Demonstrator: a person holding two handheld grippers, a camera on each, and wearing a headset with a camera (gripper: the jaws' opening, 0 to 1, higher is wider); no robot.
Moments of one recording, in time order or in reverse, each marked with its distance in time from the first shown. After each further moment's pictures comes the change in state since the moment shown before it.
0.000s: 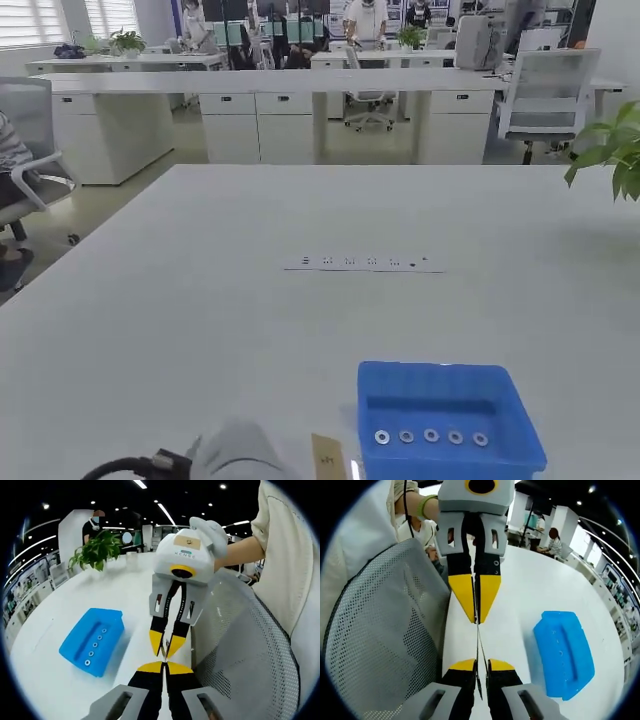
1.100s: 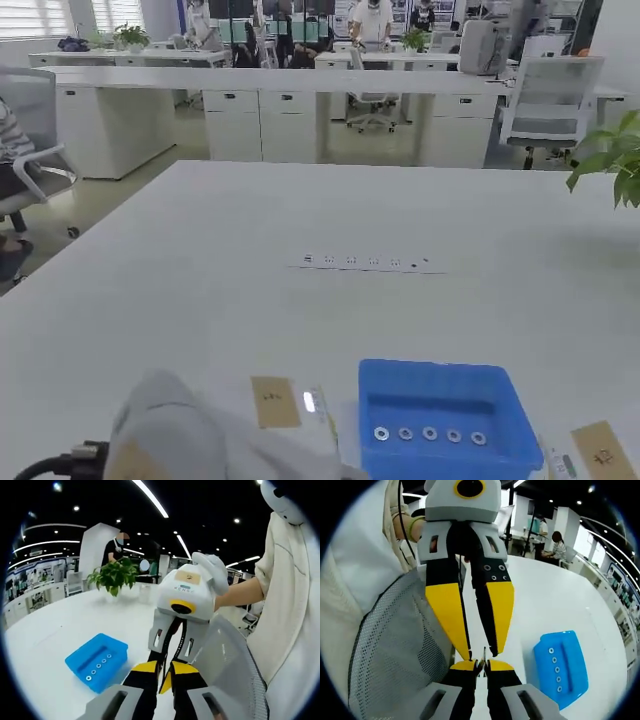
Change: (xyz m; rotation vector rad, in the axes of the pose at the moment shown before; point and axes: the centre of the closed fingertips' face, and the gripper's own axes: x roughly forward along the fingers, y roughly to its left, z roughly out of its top) left arm -0.035 -0.009 0.071 -0.161 -0.323 0.065; right arm -0.027 0.005 0.048 -0.006 -0.046 0.069
